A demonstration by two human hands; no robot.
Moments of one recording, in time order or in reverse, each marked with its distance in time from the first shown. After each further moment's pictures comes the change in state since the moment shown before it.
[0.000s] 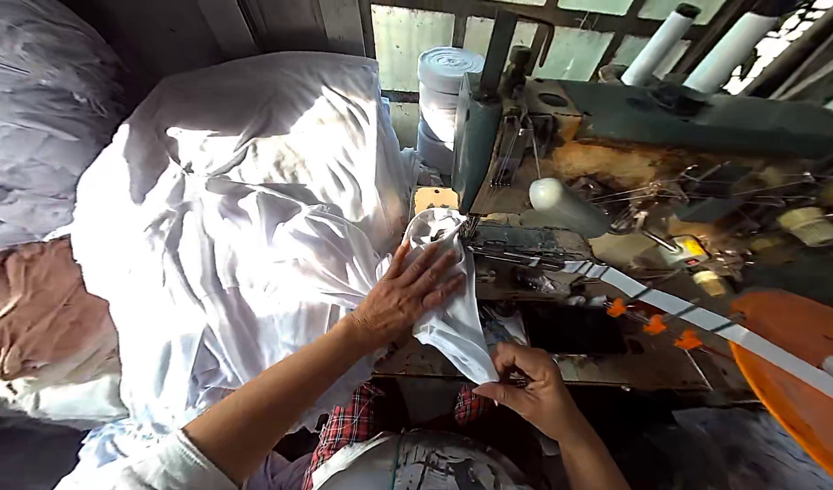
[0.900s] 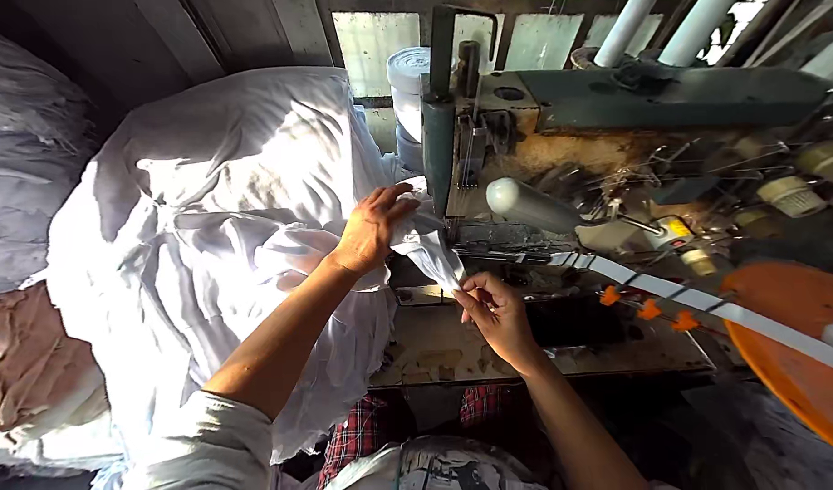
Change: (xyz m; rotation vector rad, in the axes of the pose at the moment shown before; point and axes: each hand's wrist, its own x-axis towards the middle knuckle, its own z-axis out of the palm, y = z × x) left_hand 0.066 -0.093 -0.009 -0.117 0.170 -0.156; right_hand 0.071 0.030 0.007 -0.134 0.287 0.032
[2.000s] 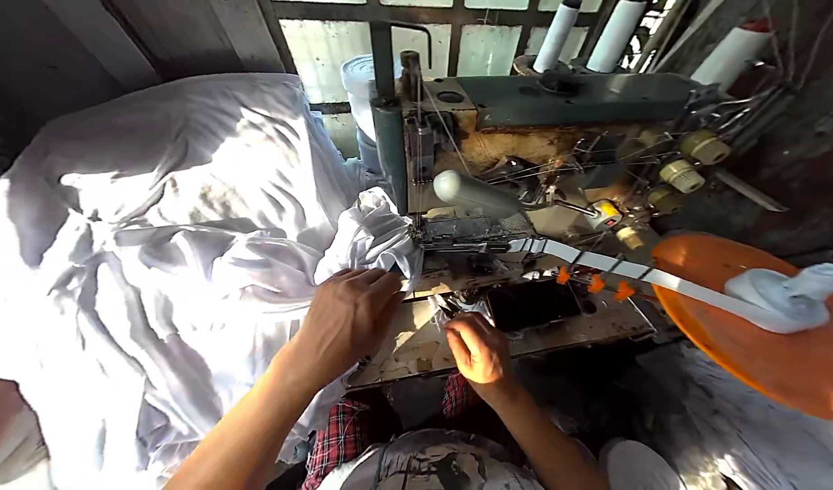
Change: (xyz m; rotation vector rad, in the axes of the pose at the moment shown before) left_hand -0.042 0.117 -0.050 -0.018 -0.097 -0.059; right_hand -0.079 0.012 0.001 -0.693 0.141 -0.164
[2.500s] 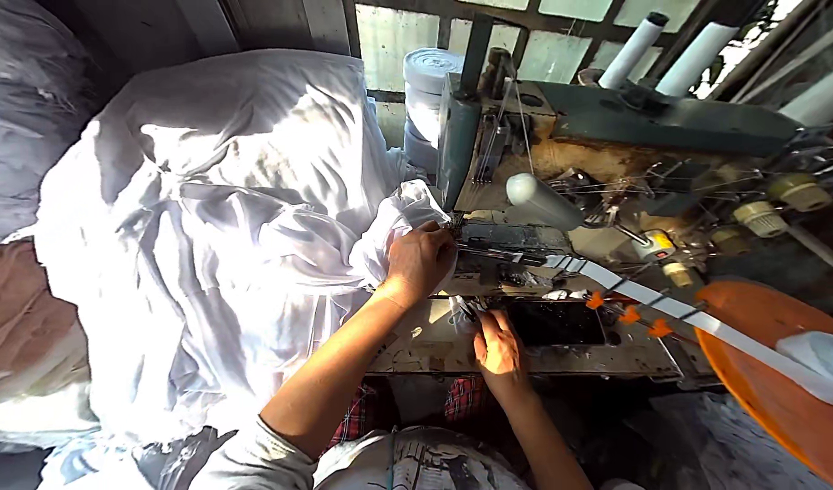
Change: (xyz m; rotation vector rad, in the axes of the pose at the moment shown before) left_hand 0.050 -0.012 0.057 -0.198 0.026 -0.404; right_hand 0.000 0.014 0.004 -0.256 -0.197 0.143
